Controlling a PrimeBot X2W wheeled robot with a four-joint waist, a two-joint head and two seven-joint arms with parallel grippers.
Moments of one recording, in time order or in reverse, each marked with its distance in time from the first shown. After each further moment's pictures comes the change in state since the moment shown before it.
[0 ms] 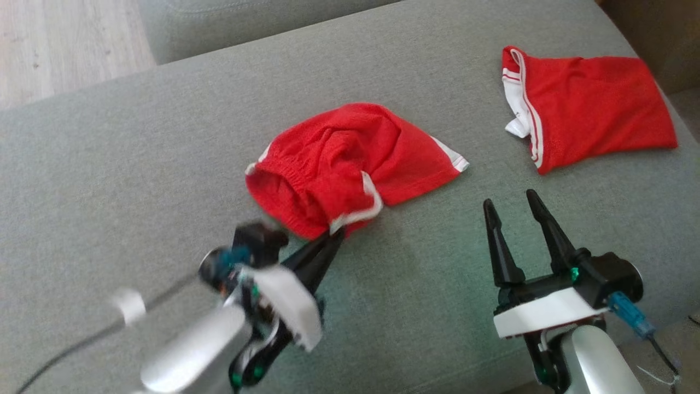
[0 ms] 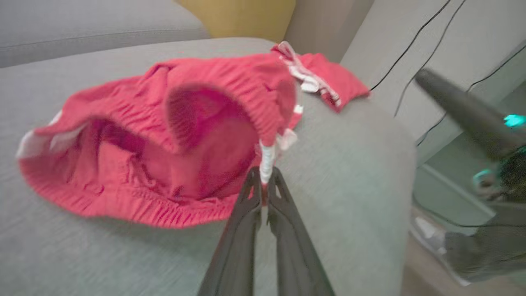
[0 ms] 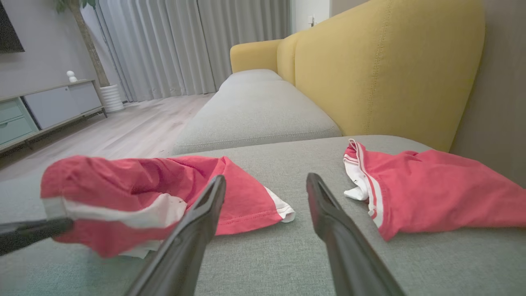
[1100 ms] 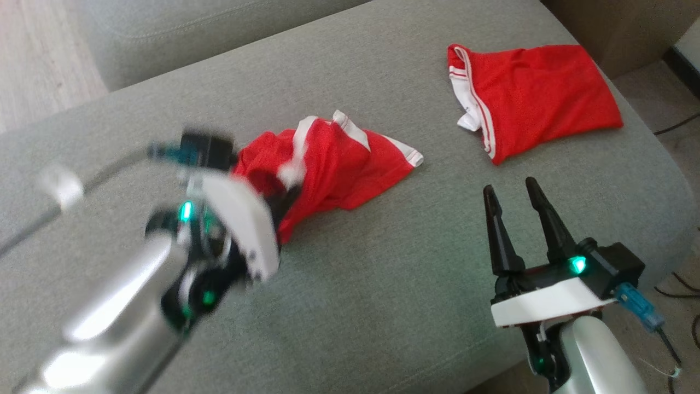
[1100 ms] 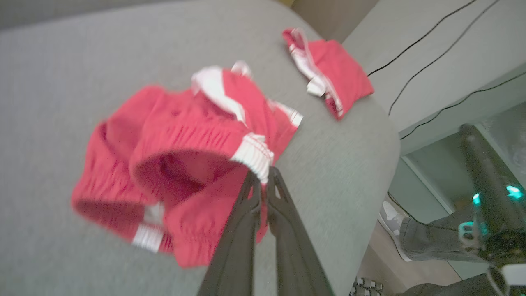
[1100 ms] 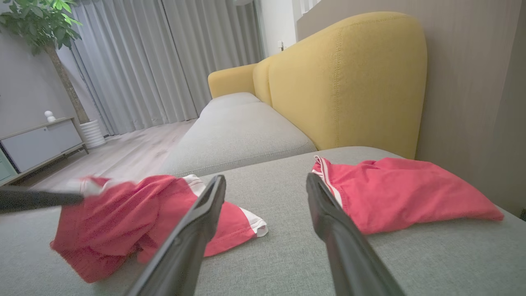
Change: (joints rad) left arm -0.179 0.121 0.137 -0.208 -0.336 0.162 0.517; right arm -0.024 0.000 0.025 -0.019 0.099 0.000 0.000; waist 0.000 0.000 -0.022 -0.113
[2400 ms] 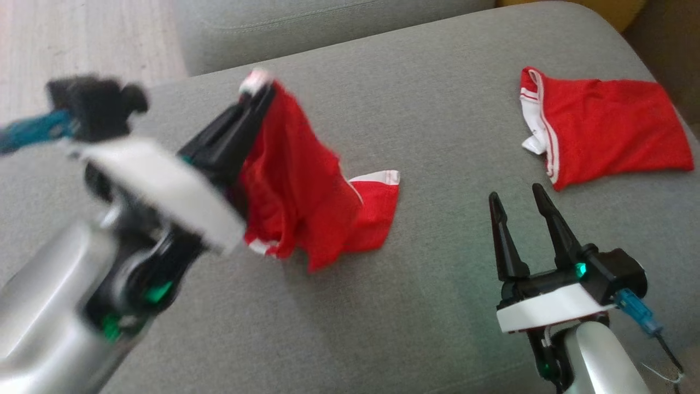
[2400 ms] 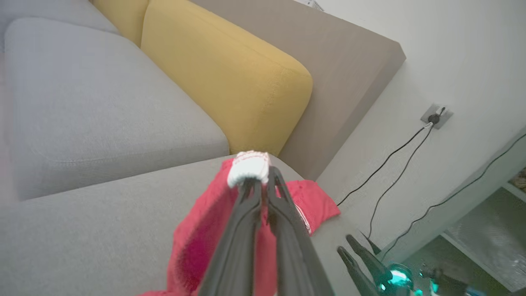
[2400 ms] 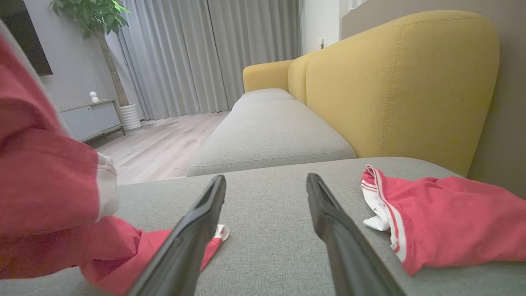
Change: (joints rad) left arm 0.074 0.138 0.199 -0.494 -0.053 0.128 -0.151; right arm 0.018 0.000 -0.034 0.003 -0.072 0.000 0.000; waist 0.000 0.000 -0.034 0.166
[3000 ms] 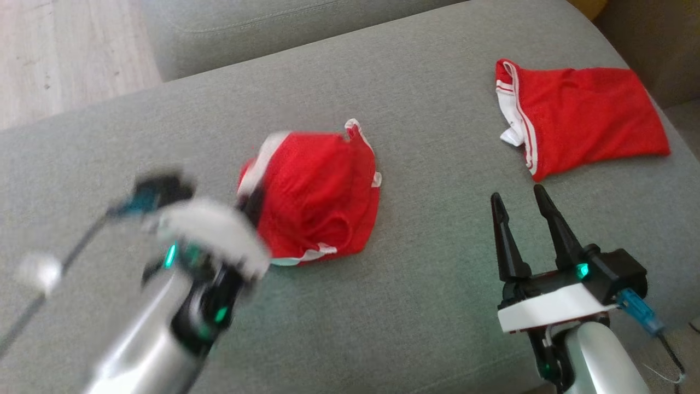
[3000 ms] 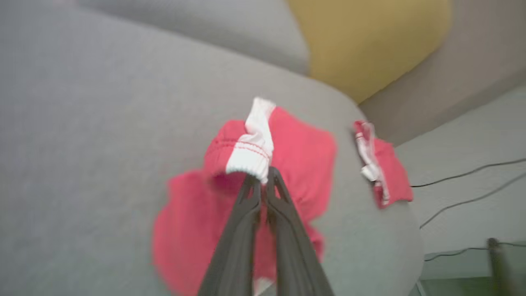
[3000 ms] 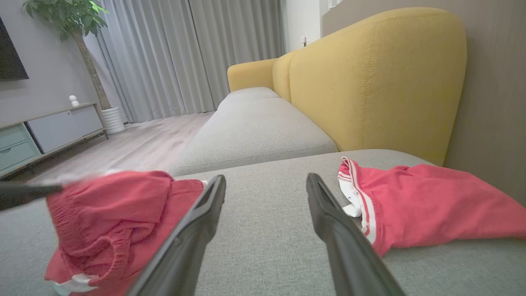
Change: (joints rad) left arm 0.089 -0.250 -0.063 0.557 -0.017 0.017 -0.150; right arm 0.000 0.000 -0.001 0.007 0.019 0.000 0.000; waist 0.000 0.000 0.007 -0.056
